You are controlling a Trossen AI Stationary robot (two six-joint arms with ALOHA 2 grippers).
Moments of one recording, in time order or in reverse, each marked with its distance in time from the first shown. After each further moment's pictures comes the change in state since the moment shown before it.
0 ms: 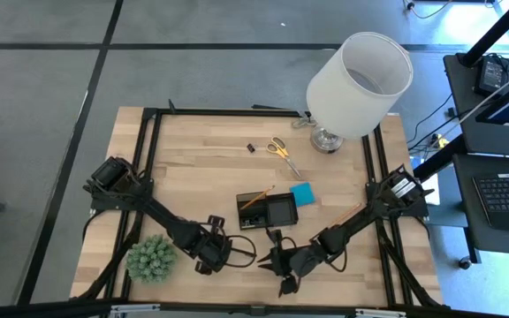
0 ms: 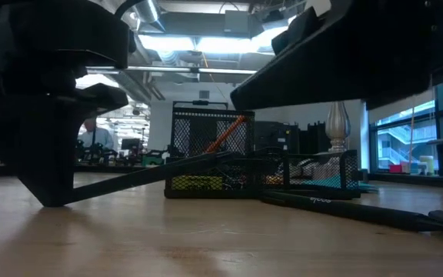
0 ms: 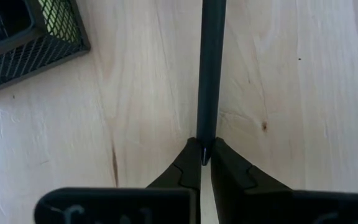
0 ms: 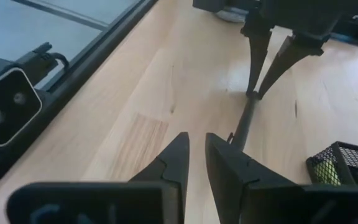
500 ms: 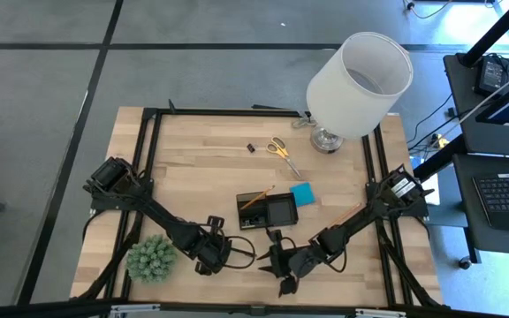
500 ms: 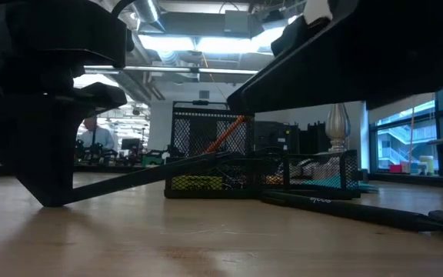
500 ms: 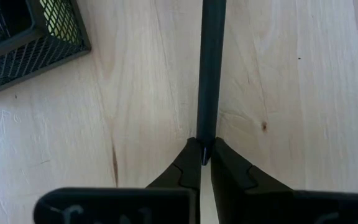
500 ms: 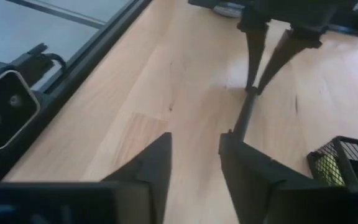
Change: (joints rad) left arm -0.010 0.000 0.000 0.000 -0.011 -0.005; right arm -0.009 0.000 0.010 -0.026 0.000 0.033
